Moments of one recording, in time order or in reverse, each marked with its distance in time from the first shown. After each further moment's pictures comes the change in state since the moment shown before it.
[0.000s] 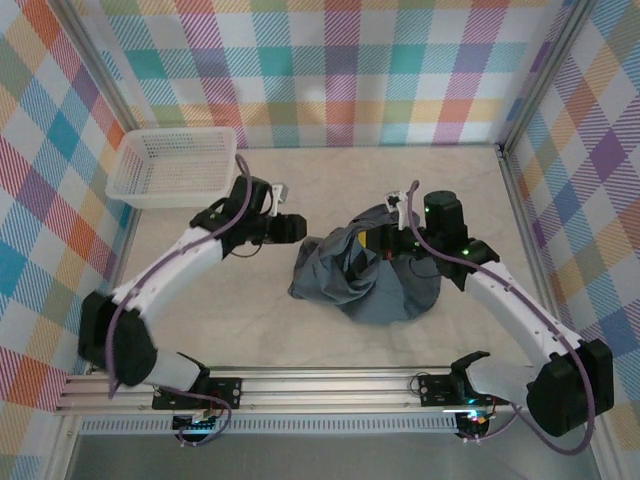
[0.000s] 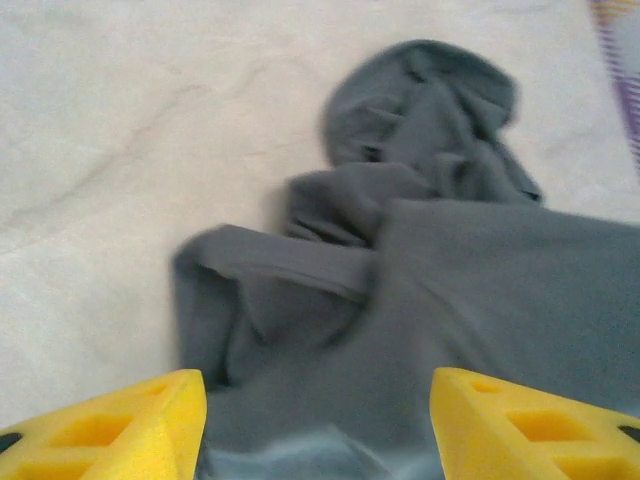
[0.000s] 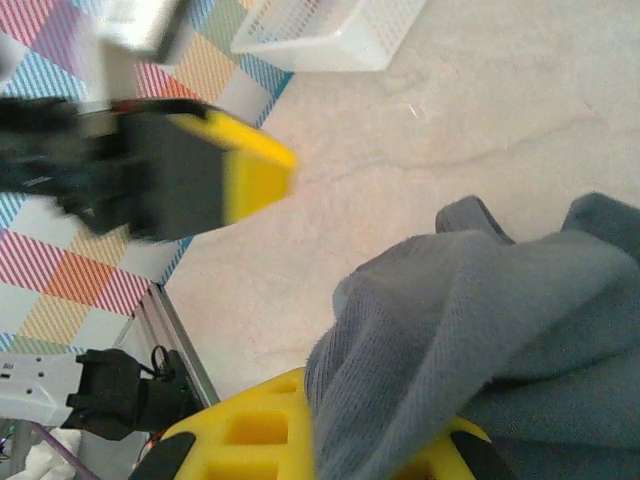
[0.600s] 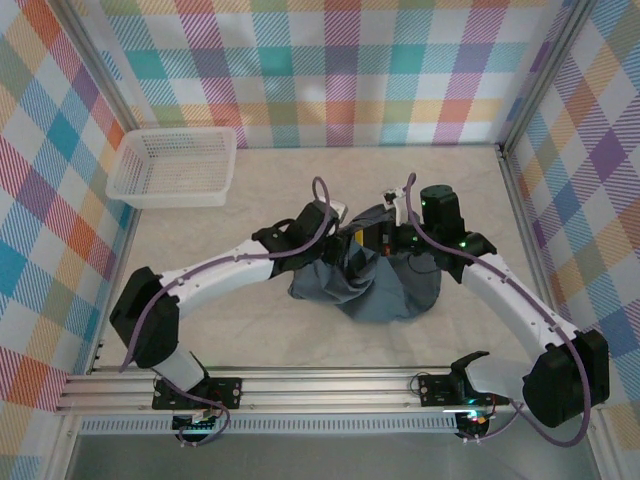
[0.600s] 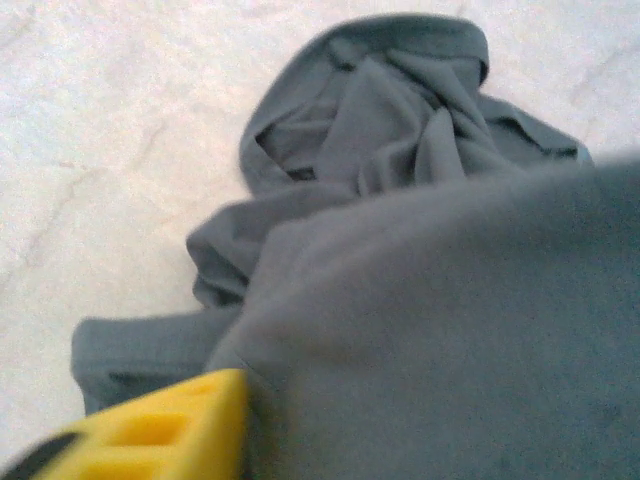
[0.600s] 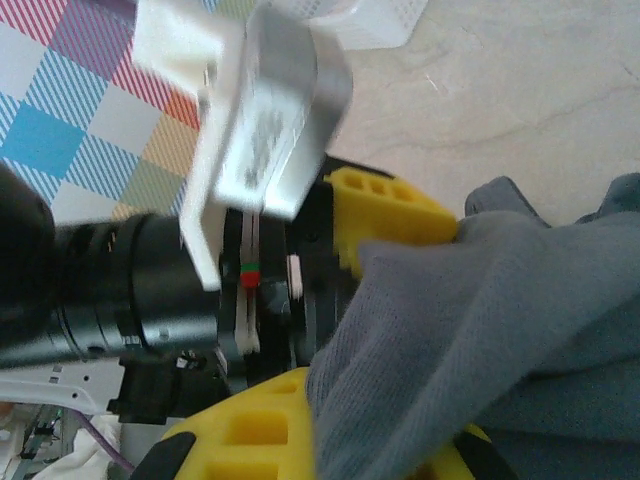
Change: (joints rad) left arm -0.282 0.256 0.090 0.180 -0.372 0.097; right arm -0.002 0.037 0.053 -0.052 -0.054 0.032
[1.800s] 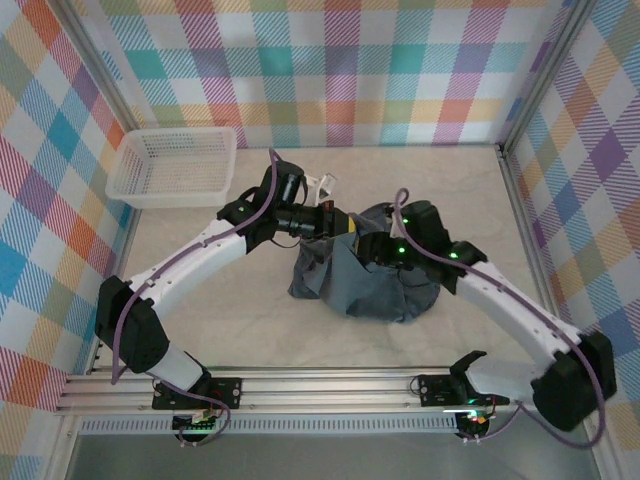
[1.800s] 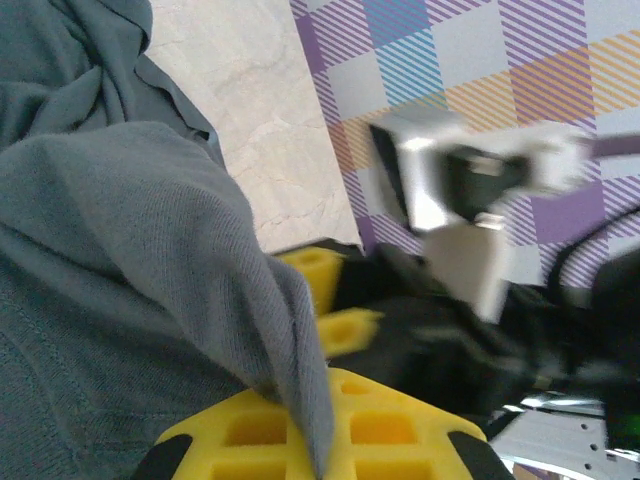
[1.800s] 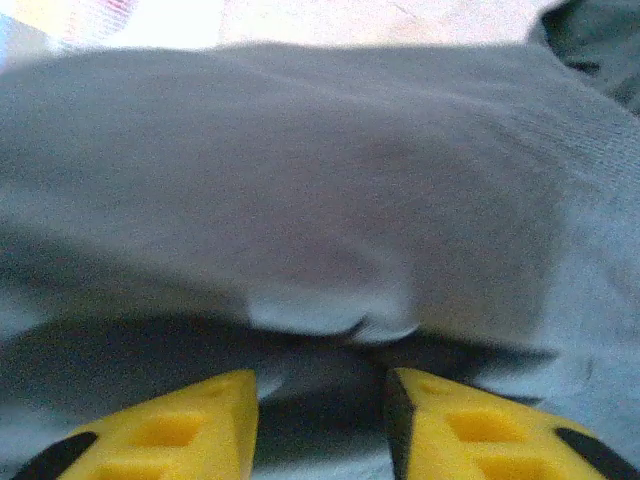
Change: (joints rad) left arm 0.159 -0.074 0.119 -0.035 0.792 -0.441; right arm 0.146 0.012 -0.027 -0.119 0.456 0.236
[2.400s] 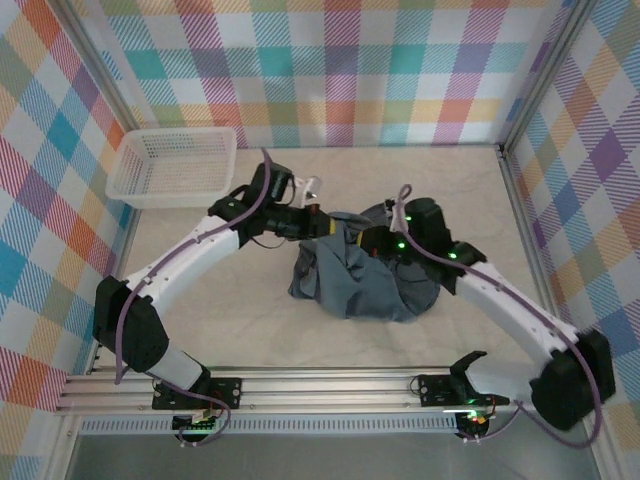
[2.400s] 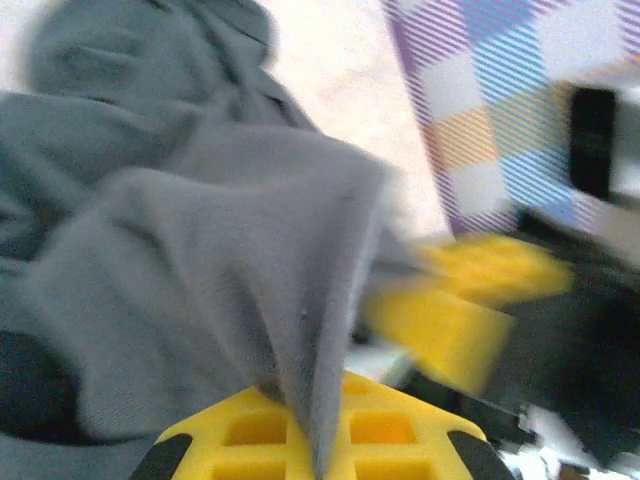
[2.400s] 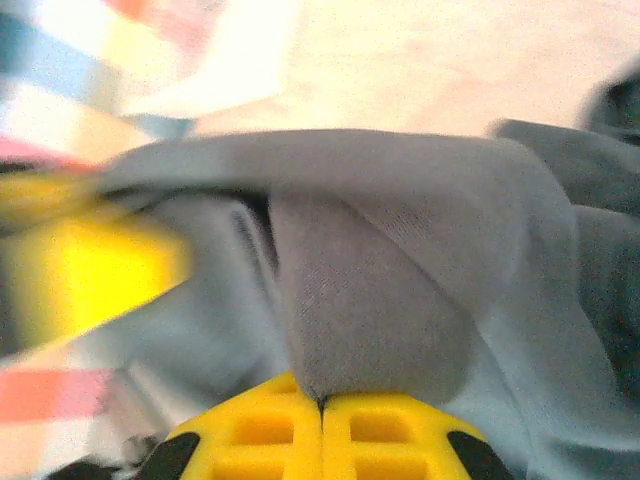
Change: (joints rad) left arm 0.130 0.002 -0.032 -0.140 -0.072 0.227; right arm -0.035 -0.095 -0.025 0.137 -0.115 0.000
